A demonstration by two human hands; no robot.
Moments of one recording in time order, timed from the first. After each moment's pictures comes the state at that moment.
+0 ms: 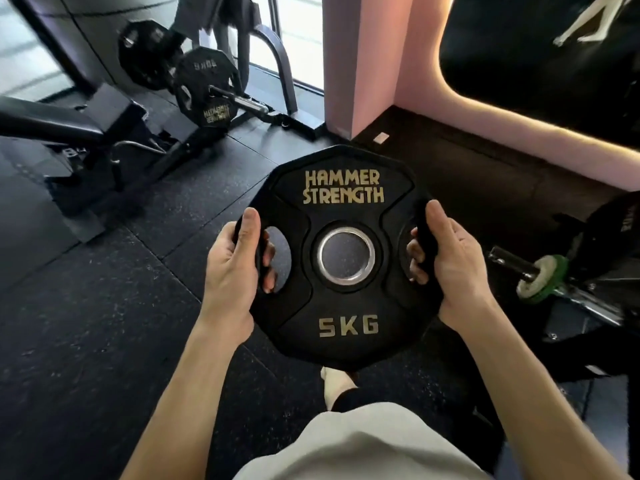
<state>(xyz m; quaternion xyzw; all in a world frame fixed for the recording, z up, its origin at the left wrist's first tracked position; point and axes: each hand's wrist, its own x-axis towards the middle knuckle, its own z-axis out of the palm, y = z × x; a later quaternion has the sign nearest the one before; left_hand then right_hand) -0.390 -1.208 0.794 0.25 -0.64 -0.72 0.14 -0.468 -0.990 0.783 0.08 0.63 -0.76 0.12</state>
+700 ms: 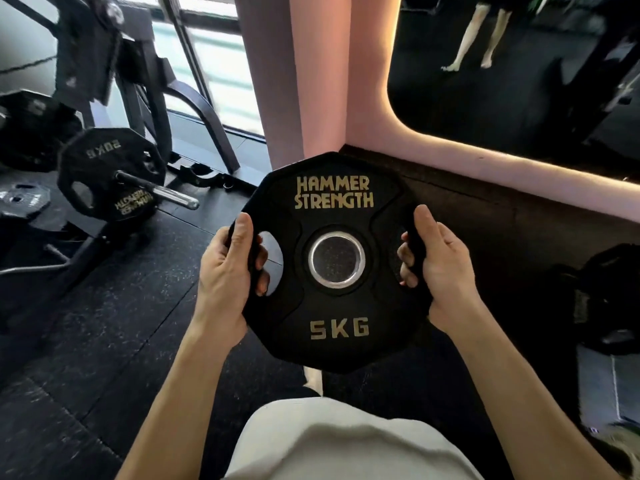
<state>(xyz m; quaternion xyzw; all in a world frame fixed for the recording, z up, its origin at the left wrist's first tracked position) -0.914 -1.305 0.781 0.17 -0.65 -0.74 0.07 -0.937 -1.077 0.786 0.18 0.64 -0.75 0.05</state>
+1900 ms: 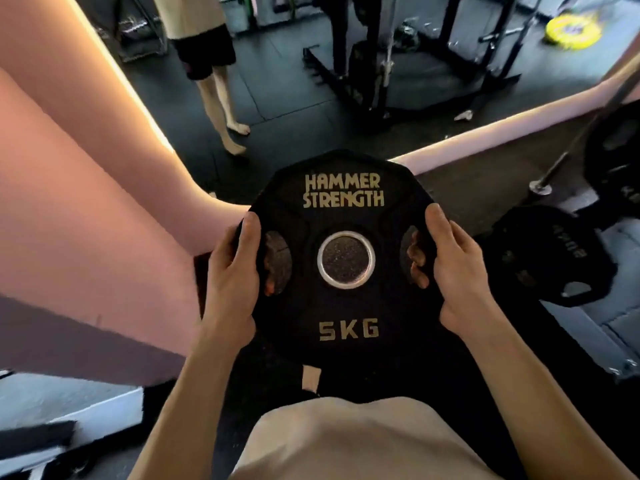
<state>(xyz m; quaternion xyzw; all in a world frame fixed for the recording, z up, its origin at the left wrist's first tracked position) -1.628 -1.096 0.795 -0.07 -0.68 -0.70 -0.20 -1.479 -0.930 0.793 0.42 0.50 -0.71 -0.28</state>
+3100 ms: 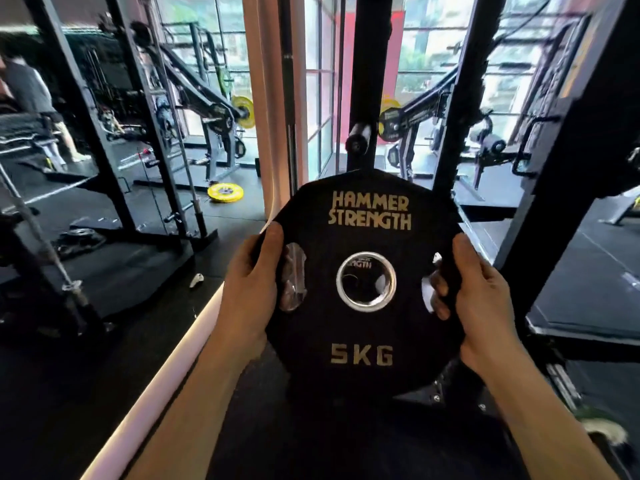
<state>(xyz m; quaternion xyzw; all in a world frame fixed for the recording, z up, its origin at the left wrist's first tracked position) -1.603 -0.616 0.927 -0.49 -0.40 -0.60 -0.48 -1.391 -0.678 0.924 0.51 0.32 -0.38 -0.71</state>
